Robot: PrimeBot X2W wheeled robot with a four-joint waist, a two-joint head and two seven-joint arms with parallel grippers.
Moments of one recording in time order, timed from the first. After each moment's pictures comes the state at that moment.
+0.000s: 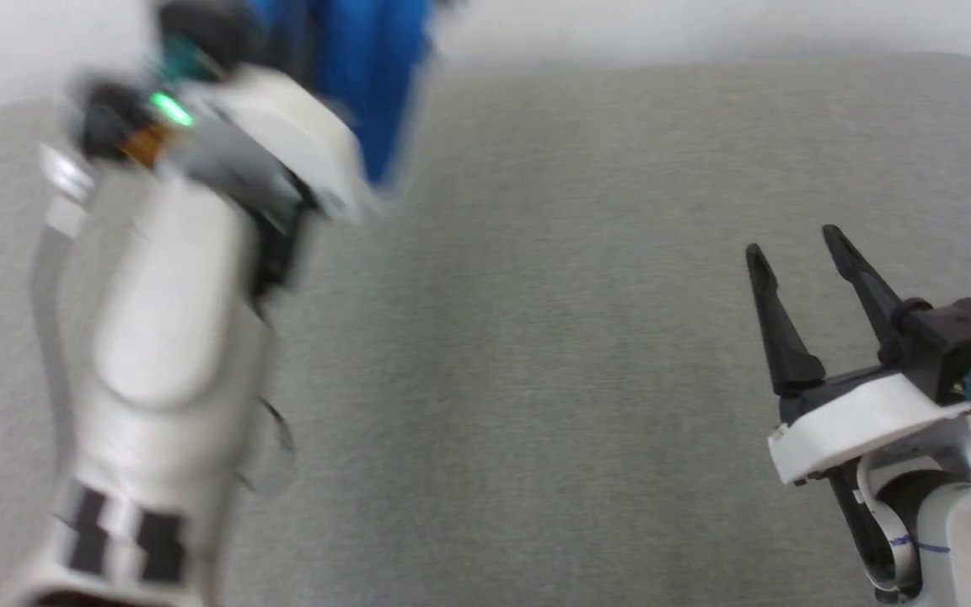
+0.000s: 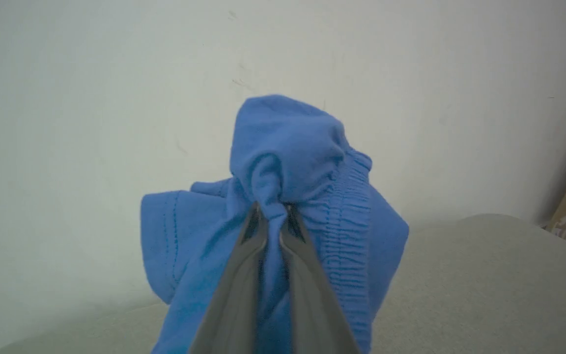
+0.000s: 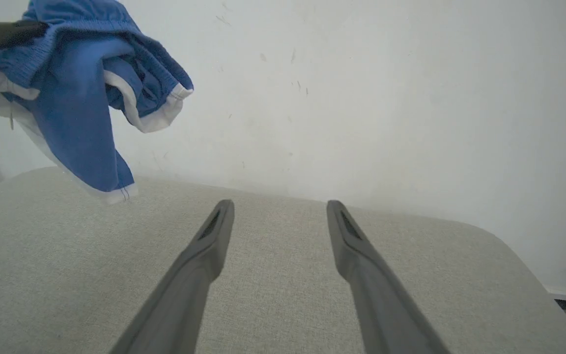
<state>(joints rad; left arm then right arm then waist) -0.88 0.21 -0.26 0.42 -0.24 0.01 0.06 -0.15 -0.05 0.05 -0.22 0.07 0.13 0.15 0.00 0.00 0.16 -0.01</state>
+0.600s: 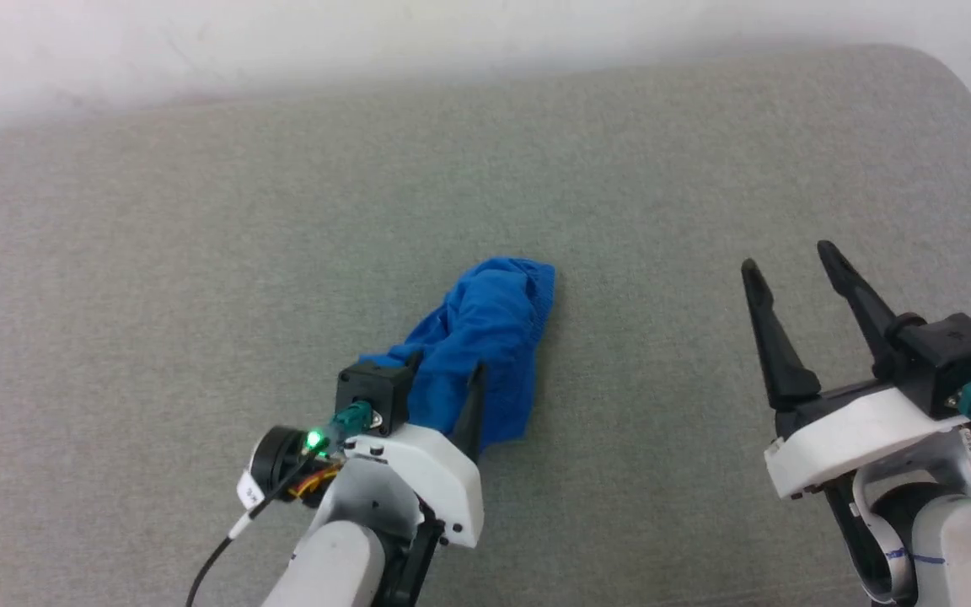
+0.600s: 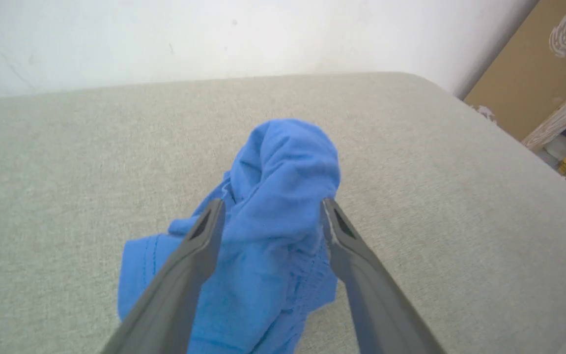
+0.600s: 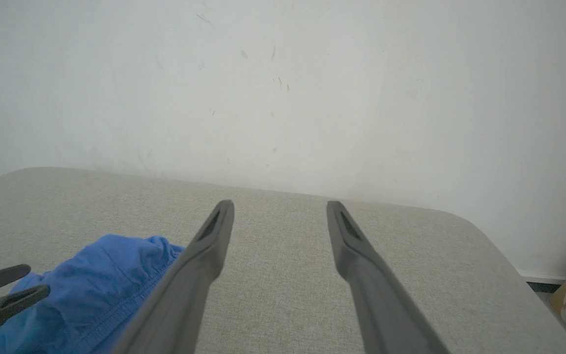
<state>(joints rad) -0.21 0.10 -0.43 0.10 -0.26 0.17 0.19 -0.12 -0.05 0.04 -0.22 0.07 0.13 0.13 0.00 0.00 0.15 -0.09</state>
